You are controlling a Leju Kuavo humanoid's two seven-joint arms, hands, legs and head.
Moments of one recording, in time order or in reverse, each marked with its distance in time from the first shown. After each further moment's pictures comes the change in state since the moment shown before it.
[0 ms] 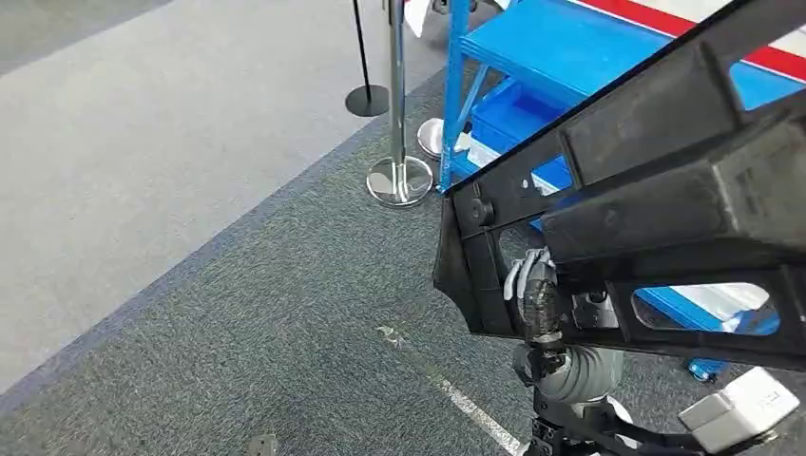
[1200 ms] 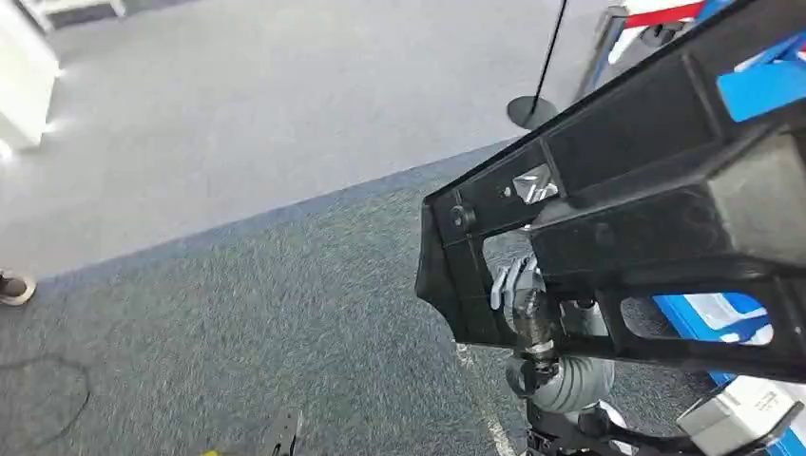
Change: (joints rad) left arm -0.037 -0.061 -0.001 -0.001 -0.003 0.052 0.035; right arm -0.109 -0.007 0.105 0.056 -0.106 0.025 0.000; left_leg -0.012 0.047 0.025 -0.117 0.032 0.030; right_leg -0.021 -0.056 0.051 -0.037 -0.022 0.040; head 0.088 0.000
